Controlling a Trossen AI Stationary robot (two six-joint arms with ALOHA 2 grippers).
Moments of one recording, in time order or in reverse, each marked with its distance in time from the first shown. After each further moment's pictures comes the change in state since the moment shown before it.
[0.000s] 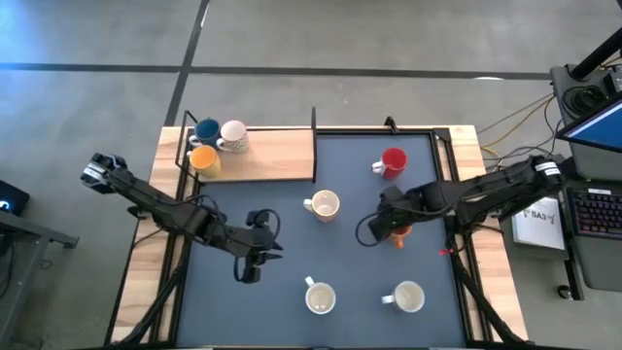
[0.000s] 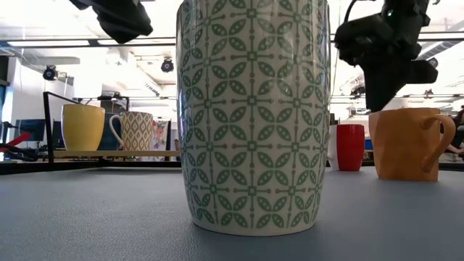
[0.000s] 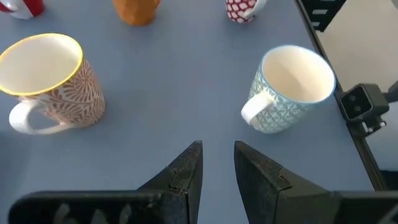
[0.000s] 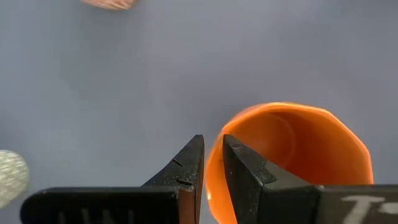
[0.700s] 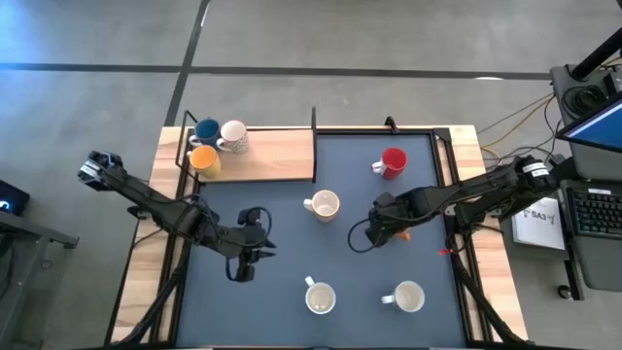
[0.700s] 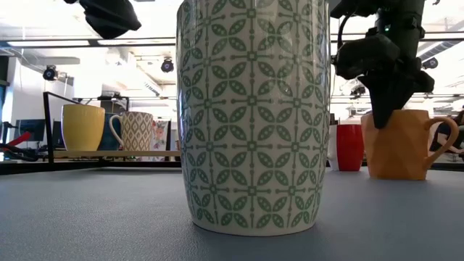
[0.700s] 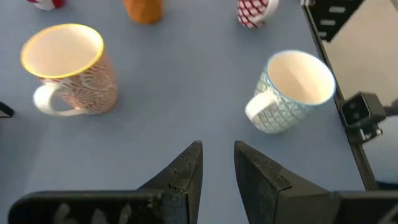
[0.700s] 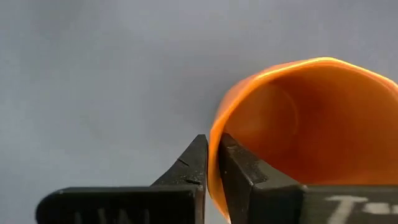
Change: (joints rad) left arm -0.034 -0.063 -0.007 -0.063 -0.062 -0.090; right arm 0.000 0.111 0.004 -0.006 -0.059 -0.091
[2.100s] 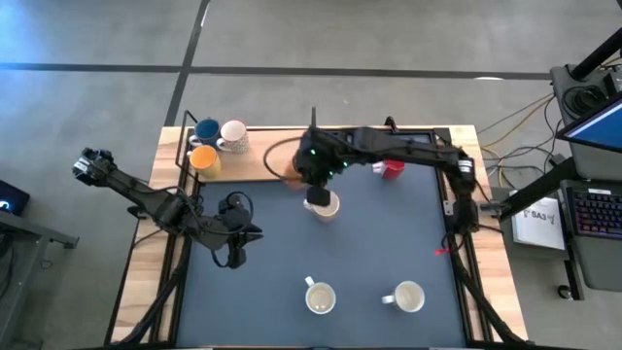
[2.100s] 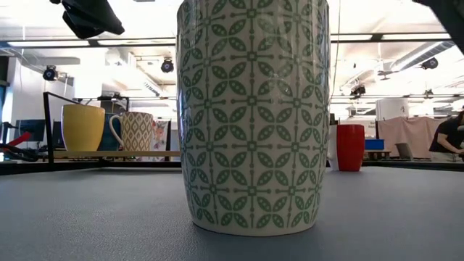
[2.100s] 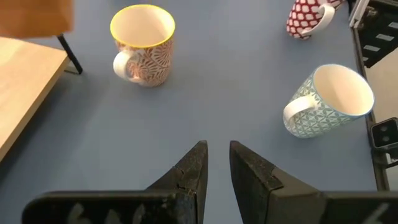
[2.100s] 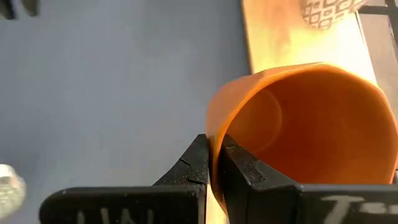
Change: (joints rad) left arm -0.010 -0.141 0.001 -0.216 -0.132 -0.210; right arm -0.334 0.597 1.177 -0.111 -0.152 -1.226
